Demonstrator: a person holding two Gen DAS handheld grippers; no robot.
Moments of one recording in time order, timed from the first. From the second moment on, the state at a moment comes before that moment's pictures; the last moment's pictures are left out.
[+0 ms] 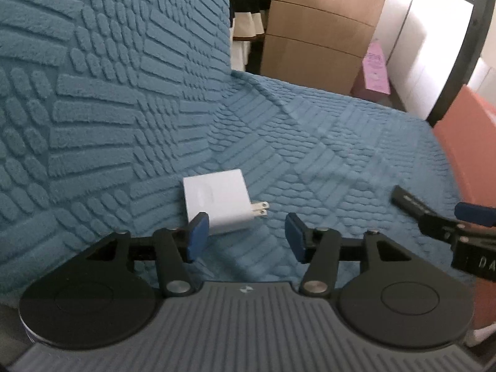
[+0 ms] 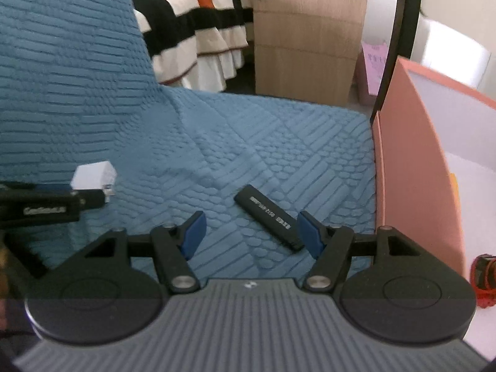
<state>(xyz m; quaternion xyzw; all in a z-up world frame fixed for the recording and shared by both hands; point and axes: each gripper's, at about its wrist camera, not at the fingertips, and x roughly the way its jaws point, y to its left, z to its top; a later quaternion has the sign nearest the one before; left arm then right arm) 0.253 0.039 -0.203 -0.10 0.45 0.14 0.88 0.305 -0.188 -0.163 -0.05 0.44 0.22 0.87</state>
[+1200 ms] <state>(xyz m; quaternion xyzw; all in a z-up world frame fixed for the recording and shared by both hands) 0.275 0.063 -0.217 -0.15 0.46 0.15 0.86 0.335 -0.177 -0.193 -0.10 0.46 0.21 0.85</state>
